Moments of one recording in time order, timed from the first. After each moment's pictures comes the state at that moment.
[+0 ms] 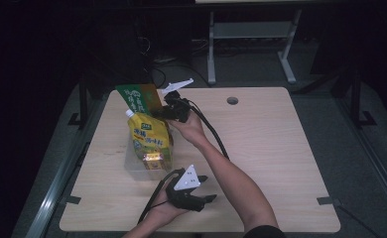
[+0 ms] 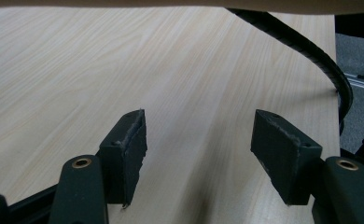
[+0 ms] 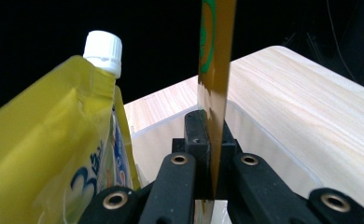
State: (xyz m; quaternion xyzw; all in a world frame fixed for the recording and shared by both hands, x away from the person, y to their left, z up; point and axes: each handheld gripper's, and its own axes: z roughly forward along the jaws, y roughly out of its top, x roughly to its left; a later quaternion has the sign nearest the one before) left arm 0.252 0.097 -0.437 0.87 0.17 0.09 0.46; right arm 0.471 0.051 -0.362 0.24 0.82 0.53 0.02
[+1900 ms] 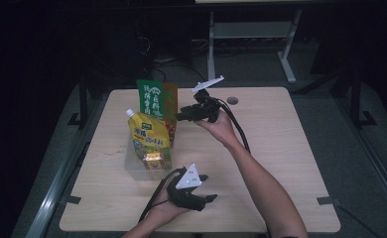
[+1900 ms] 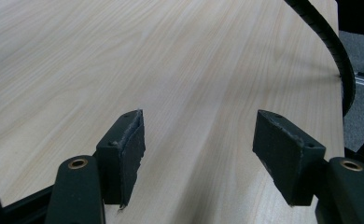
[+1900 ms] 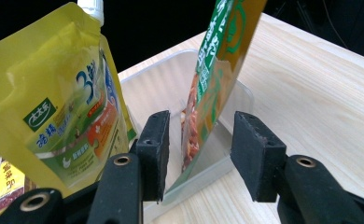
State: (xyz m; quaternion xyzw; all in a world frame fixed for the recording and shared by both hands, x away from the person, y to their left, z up) left arm 0.255 0.094 -0.438 0.87 0.17 0.08 0.45; right arm 0.468 -0.033 -0.357 0.27 0.83 0.49 -0.01
